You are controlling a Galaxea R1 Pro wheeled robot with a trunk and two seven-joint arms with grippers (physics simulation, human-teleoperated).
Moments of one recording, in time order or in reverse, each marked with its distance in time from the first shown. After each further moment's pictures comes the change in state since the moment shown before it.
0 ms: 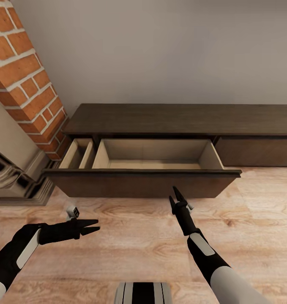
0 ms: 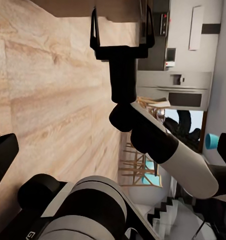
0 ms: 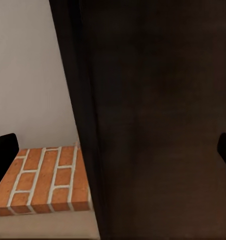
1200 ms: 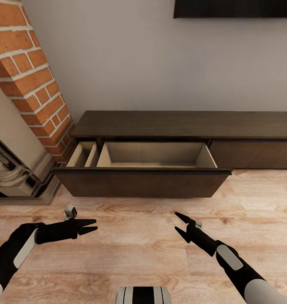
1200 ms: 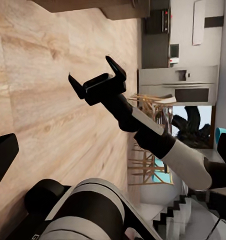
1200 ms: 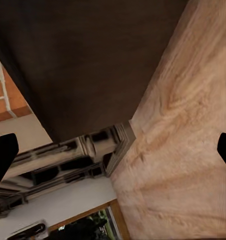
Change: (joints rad) left arm -0.001 0.017 0.007 -0.004 -0.013 0.003 0.002; right arm 0.066 -0.221 0.069 0.008 0.168 0.504 -0.164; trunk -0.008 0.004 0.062
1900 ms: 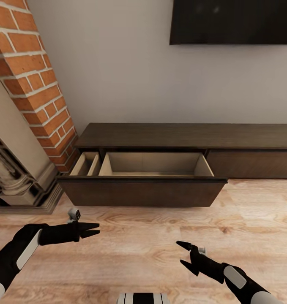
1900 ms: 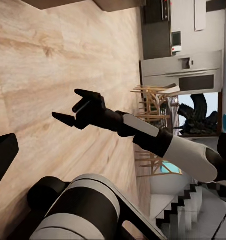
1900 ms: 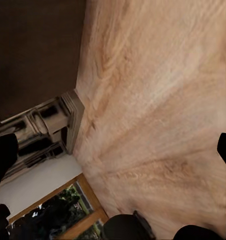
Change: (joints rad) left arm 0.000 -0.002 -0.047 0.000 -0.006 0.000 0.013; right arm 0.012 -0.012 0.024 0.244 0.156 0.079 0.001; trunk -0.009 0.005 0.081
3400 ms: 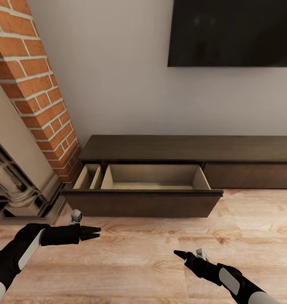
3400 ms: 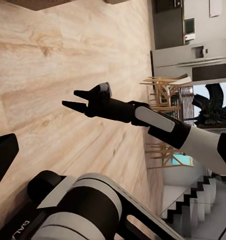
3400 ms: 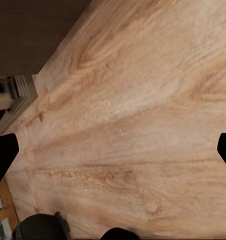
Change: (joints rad) left arm -0.003 -0.001 -0.012 -0.004 -0.077 0.000 0.003; right arm 0.000 0.008 0.144 -0.008 0.174 -0.285 -0.066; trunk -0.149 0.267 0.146
